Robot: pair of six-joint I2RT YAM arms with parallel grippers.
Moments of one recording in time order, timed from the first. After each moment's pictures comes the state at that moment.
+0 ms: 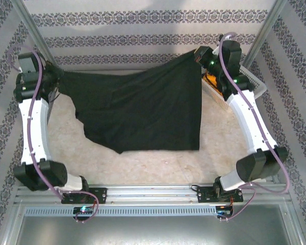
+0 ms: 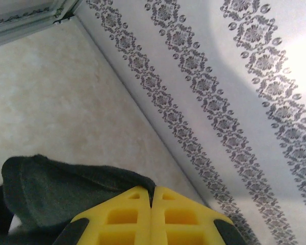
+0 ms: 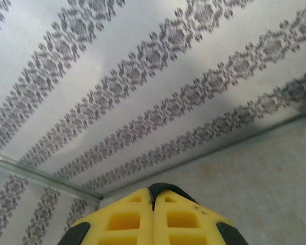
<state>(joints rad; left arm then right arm) 0.29 1.45 1.74 -0.80 0.16 -0.90 0.17 1.54 1.70 -0.37 -0.16 0.78</state>
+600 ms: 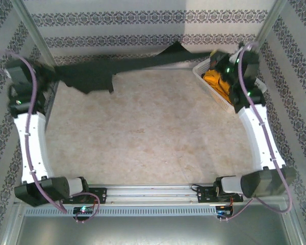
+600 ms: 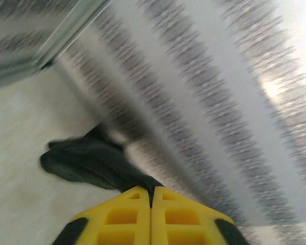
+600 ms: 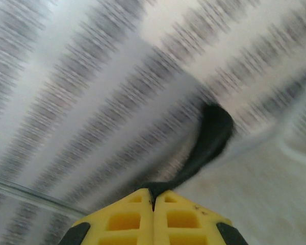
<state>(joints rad) 0.33 1.23 1.47 -0.64 0.13 -0.89 0.07 1.31 1.40 -0.30 -0.17 0.84</state>
